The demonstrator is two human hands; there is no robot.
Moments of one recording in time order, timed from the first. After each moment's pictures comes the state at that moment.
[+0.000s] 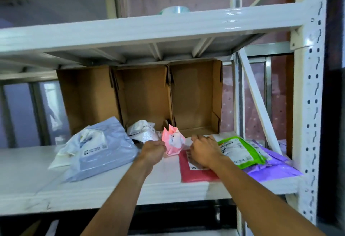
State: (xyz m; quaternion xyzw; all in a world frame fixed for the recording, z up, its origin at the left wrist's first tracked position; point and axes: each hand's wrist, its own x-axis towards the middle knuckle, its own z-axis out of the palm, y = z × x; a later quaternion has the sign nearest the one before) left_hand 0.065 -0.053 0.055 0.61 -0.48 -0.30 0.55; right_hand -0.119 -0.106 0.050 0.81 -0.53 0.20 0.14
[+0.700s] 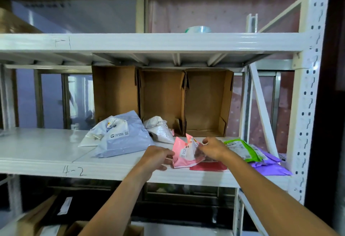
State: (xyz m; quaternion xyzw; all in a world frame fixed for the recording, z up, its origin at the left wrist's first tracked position) left_hand 0.066 0.055 0.051 0.62 -0.46 -0.36 0.53; right_hand -0.132 -0.039 0.072 0.75 -0.57 0.27 -0.19
